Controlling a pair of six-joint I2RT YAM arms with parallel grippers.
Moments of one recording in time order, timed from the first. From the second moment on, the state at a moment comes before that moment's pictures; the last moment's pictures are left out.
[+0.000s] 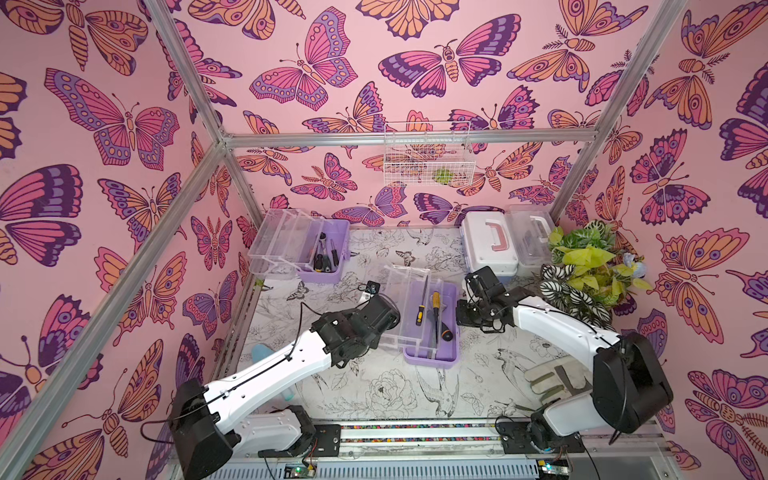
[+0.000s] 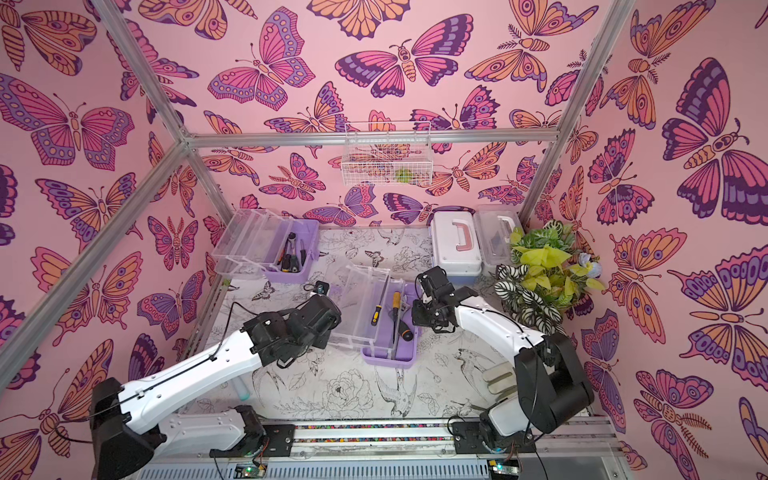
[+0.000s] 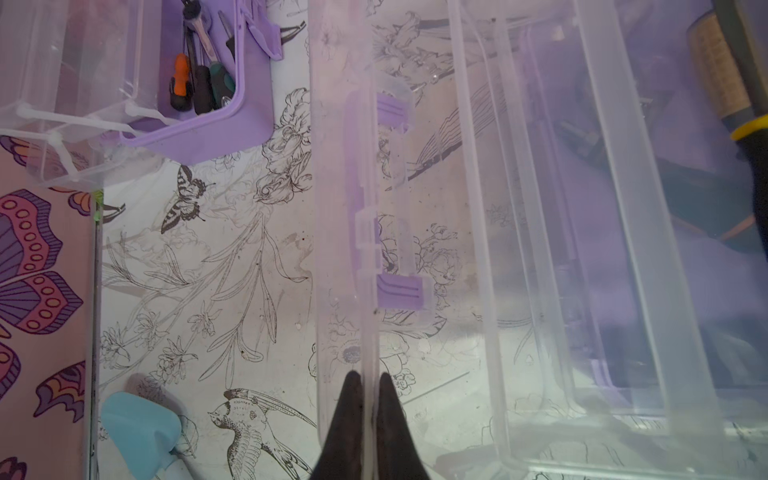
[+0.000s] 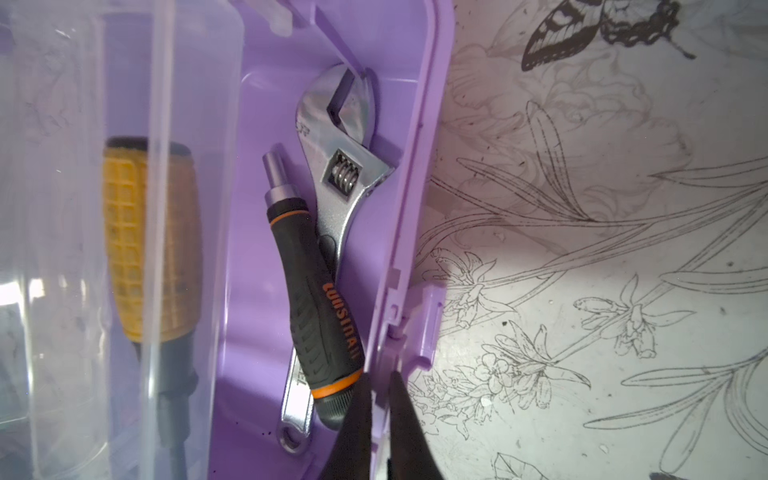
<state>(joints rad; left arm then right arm) -0.92 1.21 1.05 -0.92 -0.55 -0.45 0.49 1.48 0.97 -0.59 -0.11 0.55</state>
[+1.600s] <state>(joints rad) -1.16 1.35 1.22 -0.94 -0.58 -0.38 0.35 1.23 0.93 -0.97 -0.07 0.52</state>
